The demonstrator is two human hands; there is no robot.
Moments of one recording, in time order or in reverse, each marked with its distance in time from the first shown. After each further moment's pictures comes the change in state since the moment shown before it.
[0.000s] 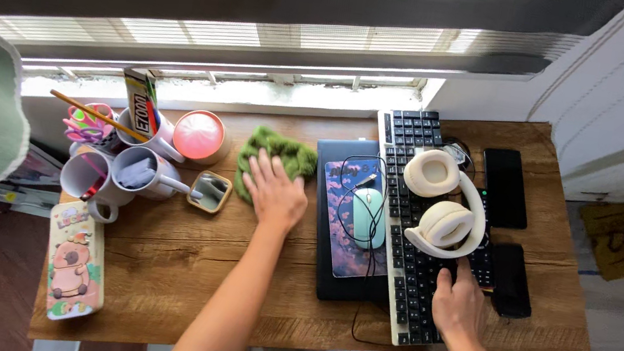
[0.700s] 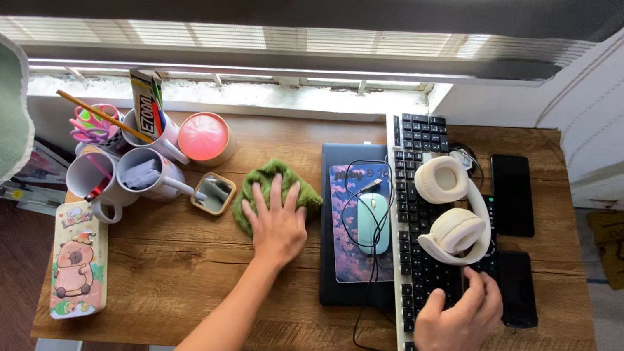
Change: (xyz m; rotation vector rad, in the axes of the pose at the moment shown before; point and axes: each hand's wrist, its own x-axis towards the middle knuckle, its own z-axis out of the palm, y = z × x) left_hand -0.053 -0.029 0.014 0.054 0.005 0.172; right_hand -0.057 -0.061 -0.010 -0.006 0.457 -0.299
